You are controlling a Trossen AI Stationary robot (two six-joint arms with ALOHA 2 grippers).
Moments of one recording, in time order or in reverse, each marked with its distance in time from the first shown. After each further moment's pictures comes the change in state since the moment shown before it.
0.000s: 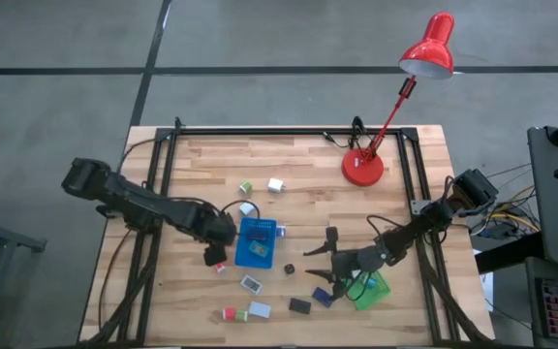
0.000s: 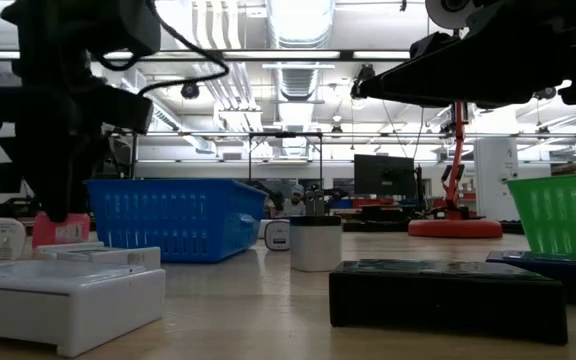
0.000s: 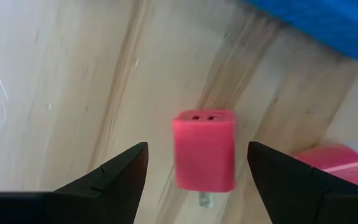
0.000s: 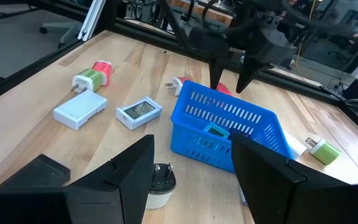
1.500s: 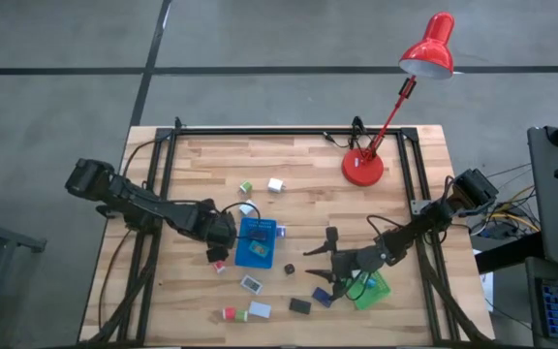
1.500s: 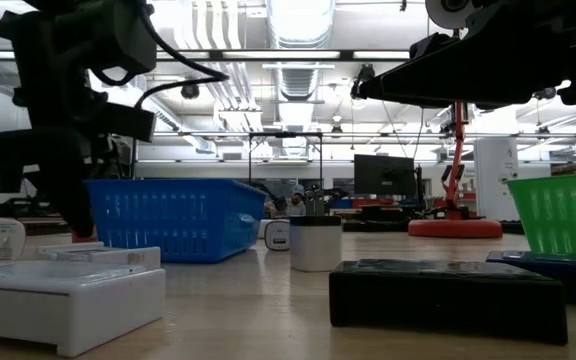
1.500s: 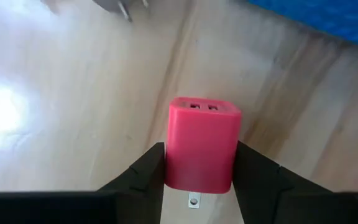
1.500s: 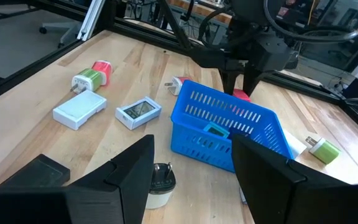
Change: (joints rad) left arm -0.016 0.031 -0.046 0.076 -0.189 0.040; right arm 0.000 0.000 0.000 -0.001 0.000 0.004
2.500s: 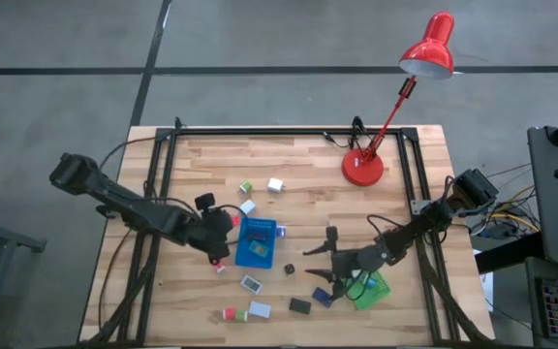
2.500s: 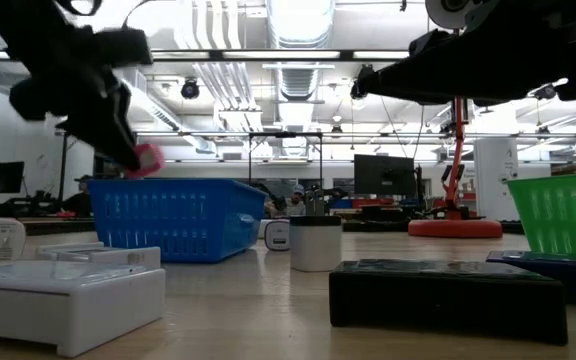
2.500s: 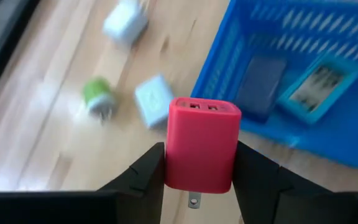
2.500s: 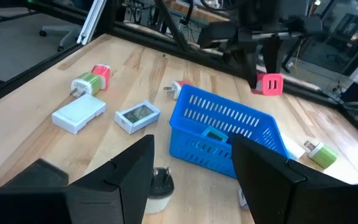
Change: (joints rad) left arm -0.130 -0.204 -0.013 0.134 -0.327 0.083; right arm -0.004 0.000 0.000 0.032 0.000 -0.022
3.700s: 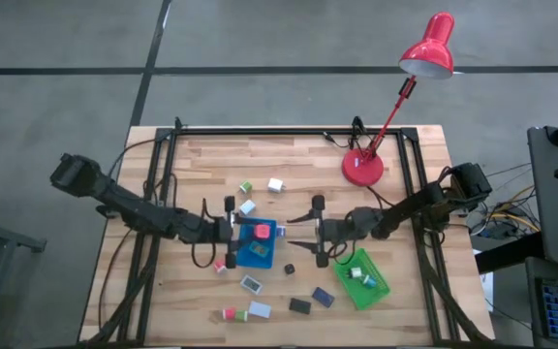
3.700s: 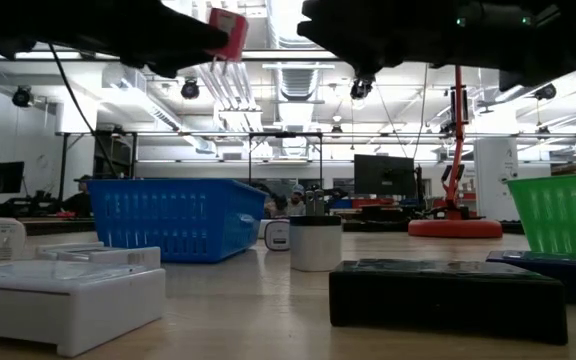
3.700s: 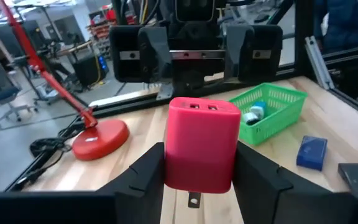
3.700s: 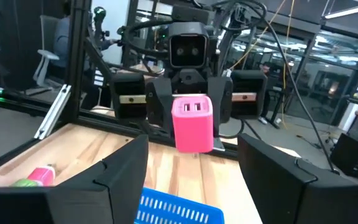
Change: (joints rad) left arm 0.040 0.033 -0.261 1.306 0.180 0.658; right arm -0.292 0.000 0.054 0.285 -0.315 -0.067
